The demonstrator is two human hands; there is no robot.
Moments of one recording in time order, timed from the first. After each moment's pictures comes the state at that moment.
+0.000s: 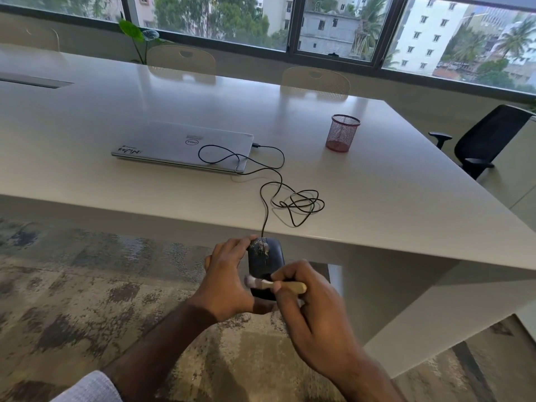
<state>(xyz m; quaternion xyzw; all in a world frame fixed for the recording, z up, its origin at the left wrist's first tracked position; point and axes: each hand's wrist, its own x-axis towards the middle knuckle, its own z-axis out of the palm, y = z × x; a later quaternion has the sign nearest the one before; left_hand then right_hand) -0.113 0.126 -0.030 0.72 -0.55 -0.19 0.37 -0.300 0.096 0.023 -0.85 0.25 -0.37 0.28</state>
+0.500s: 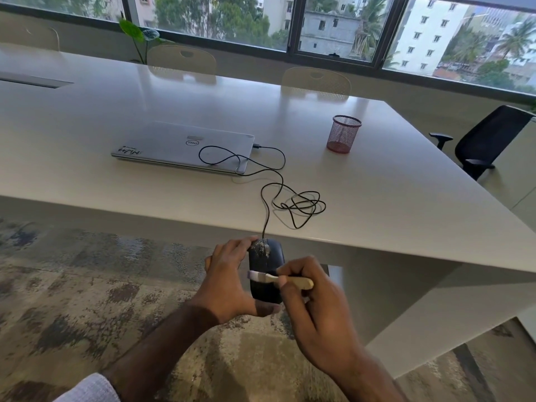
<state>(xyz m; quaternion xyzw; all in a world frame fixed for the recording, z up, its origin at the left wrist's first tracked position) -0.111 0.123 -0.031 0.72 -0.56 -0.18 0.37 -0.296 0.092 0.024 -0.83 0.25 -0.40 0.30</state>
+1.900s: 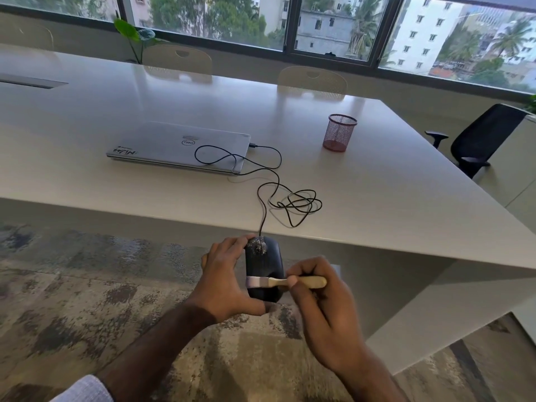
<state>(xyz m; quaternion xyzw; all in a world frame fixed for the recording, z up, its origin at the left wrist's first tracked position) -0.114 0.127 -0.022 0.72 -0.55 -0.18 0.38 -0.307 0.087 0.020 -0.78 0.24 -0.43 0.38</state>
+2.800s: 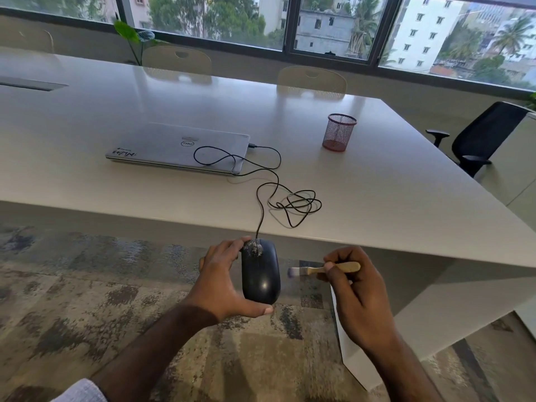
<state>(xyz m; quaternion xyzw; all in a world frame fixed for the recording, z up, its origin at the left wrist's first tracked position) -0.106 0.130 -0.029 0.72 -0.53 -0.21 0.38 -0.335 0.050 0.020 -0.74 0.32 -0.45 0.38</state>
